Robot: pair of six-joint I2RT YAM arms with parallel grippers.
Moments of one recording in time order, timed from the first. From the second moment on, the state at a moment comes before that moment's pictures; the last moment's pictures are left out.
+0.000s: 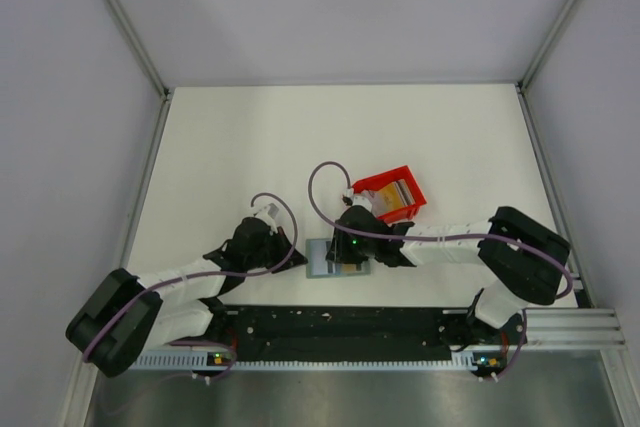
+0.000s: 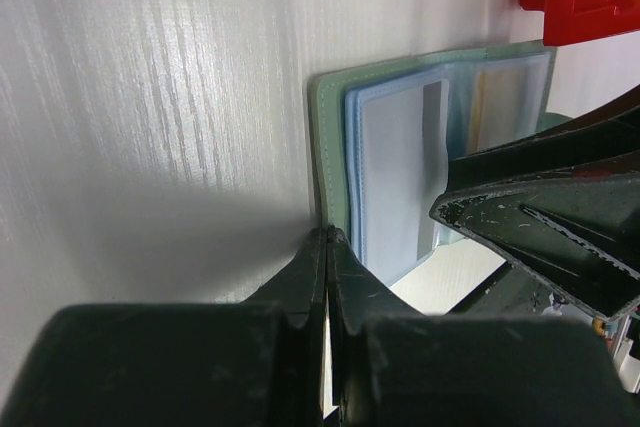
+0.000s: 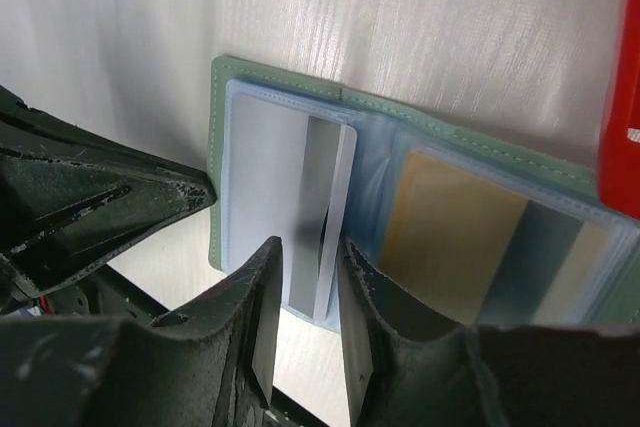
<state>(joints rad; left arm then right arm) -0.60 1.12 0.18 0.25 0.27 -0.90 1.04 1.58 0.72 0.03 0.05 0.95</state>
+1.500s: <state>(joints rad) -0.60 1.07 0.22 0.11 0.26 -0.87 1.03 1.22 0.62 -0.39 0.36 0.88</state>
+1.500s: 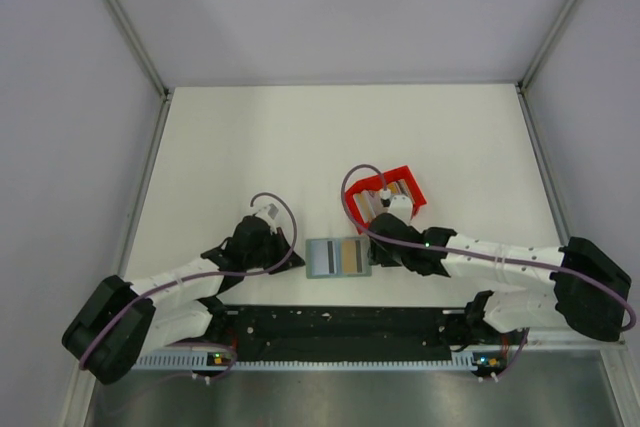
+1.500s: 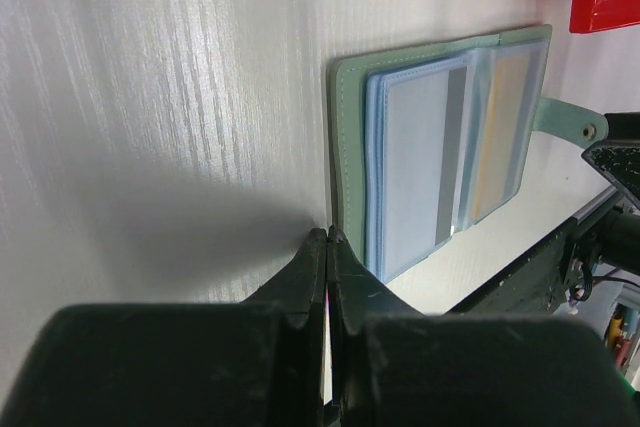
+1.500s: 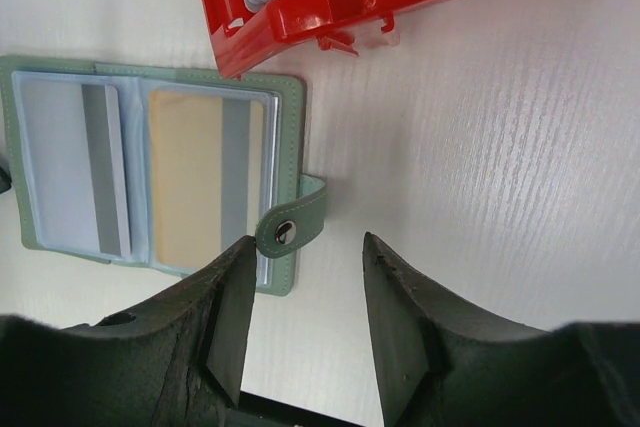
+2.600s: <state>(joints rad) -0.60 1.07 0.22 0.11 0.26 -0.87 1.03 1.31 0.69 -0.39 0.40 0.86</state>
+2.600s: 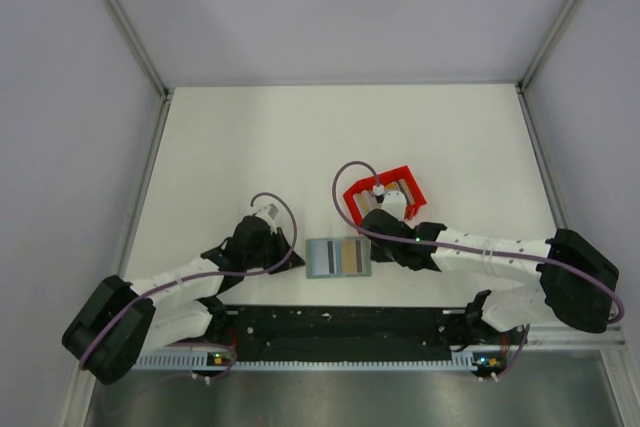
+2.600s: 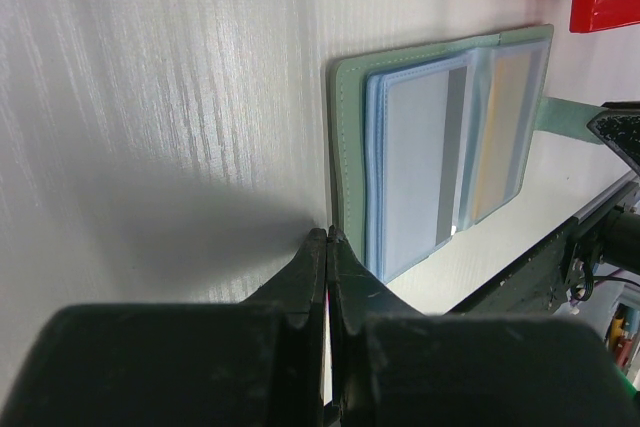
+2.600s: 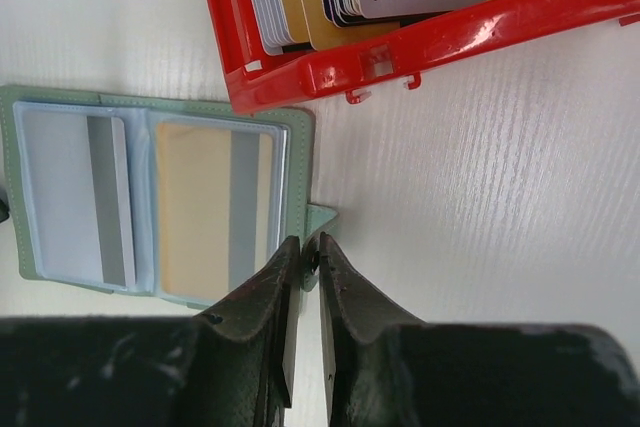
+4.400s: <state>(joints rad) -0.60 1.10 0.23 0.23 0.31 -0.93 1.01 1.33 0.61 -0.23 0.30 0.90</state>
